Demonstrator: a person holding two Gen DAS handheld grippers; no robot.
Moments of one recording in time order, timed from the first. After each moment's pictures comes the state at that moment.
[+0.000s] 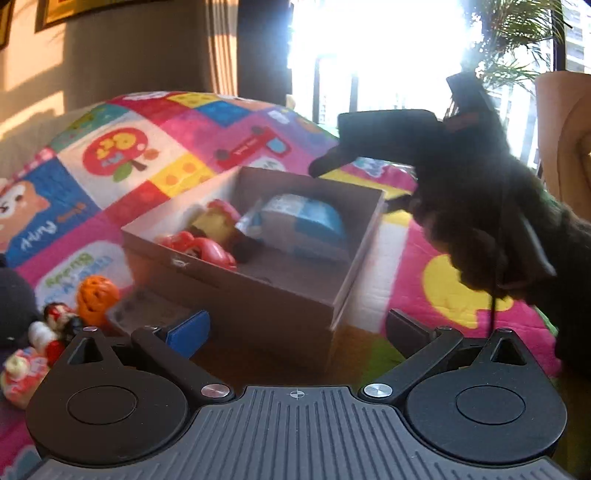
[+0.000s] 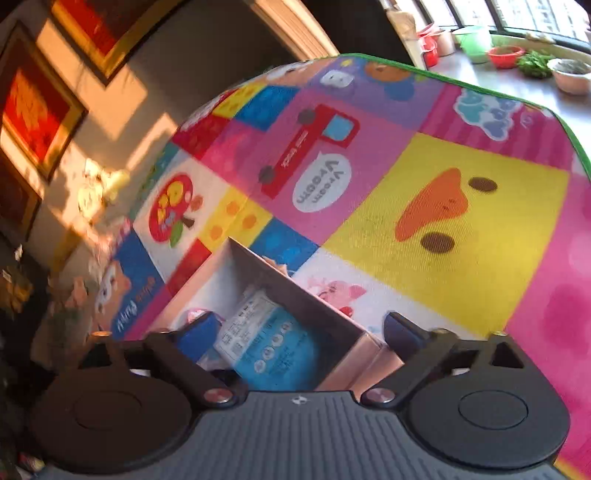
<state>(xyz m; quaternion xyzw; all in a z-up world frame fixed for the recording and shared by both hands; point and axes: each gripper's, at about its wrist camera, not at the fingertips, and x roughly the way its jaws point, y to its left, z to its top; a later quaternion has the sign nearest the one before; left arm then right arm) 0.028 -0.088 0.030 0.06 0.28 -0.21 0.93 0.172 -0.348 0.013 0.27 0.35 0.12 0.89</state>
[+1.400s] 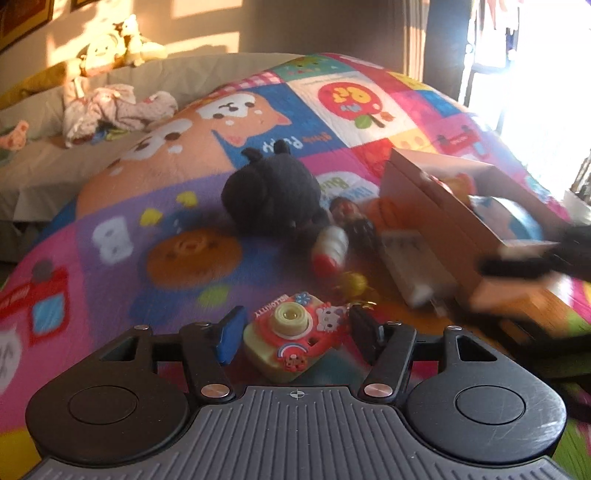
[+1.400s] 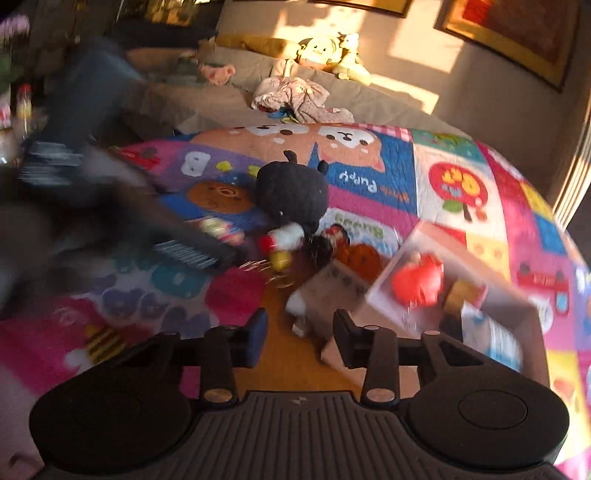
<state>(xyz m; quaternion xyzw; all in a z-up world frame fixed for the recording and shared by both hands) -0.004 0.109 0.013 -0.04 0.33 0.00 0.94 -0.008 -0.061 0.019 -0.27 0.24 0.31 0.88</state>
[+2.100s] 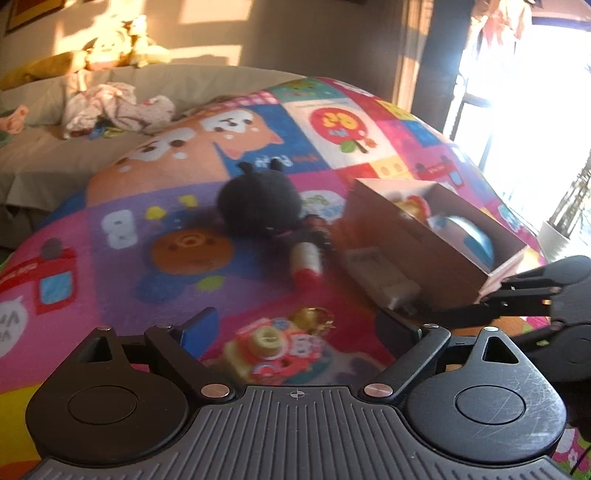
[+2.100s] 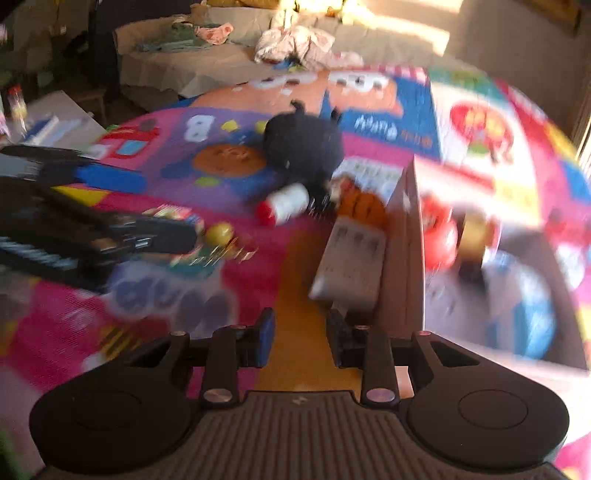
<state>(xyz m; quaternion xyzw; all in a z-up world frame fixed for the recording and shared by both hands) -0.035 0.110 0.029 -0.08 0.30 -0.02 0.95 0.009 -0.062 0.017 -0.22 0.36 0.33 0.85</state>
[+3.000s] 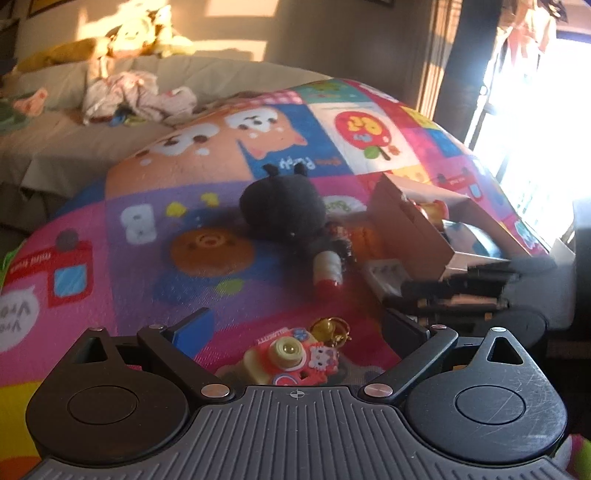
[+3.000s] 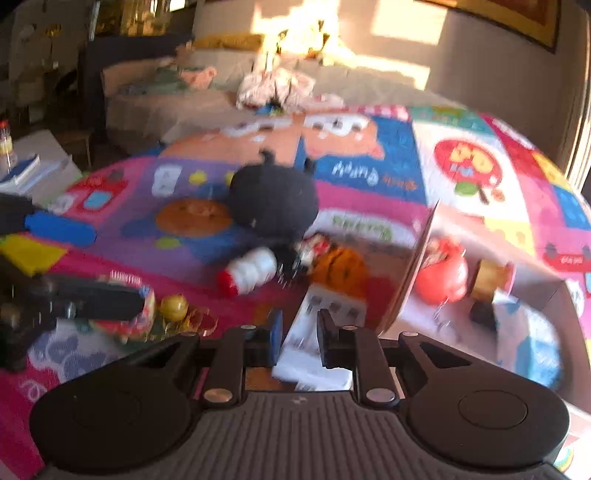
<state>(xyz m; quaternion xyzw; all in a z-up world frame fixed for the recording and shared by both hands) -0.028 0.126 0.032 -0.12 0.31 0.01 0.94 0.054 -0.036 0.005 -0.20 0.30 0.32 0.88</state>
